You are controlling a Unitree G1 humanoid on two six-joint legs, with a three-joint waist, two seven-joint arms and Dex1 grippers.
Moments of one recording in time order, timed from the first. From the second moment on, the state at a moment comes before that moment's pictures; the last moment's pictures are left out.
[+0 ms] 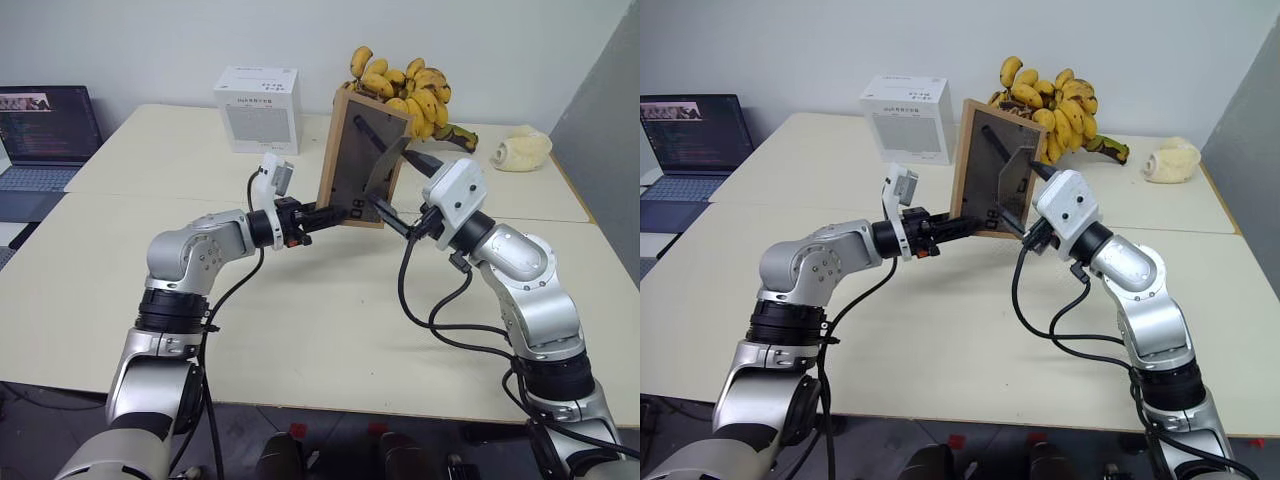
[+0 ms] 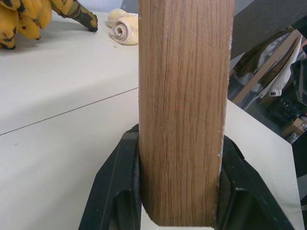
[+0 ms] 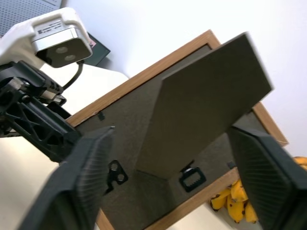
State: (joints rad) left arm -0.83 0.45 0.00 0.19 -0.68 0.85 -0.78; right arm -0.58 -0.41 0.10 -0.32 0.05 0.28 0.55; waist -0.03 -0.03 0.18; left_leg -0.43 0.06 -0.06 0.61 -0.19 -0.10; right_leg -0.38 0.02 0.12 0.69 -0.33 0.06
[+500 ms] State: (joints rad) left arm -0.77 0.54 0.09 0.02 -0.79 1.16 -0.74; right arm -0.50 -0.82 0.19 0.15 -0.34 -0.51 0.56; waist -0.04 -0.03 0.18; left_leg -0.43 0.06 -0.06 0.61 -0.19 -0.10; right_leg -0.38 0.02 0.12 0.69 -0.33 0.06
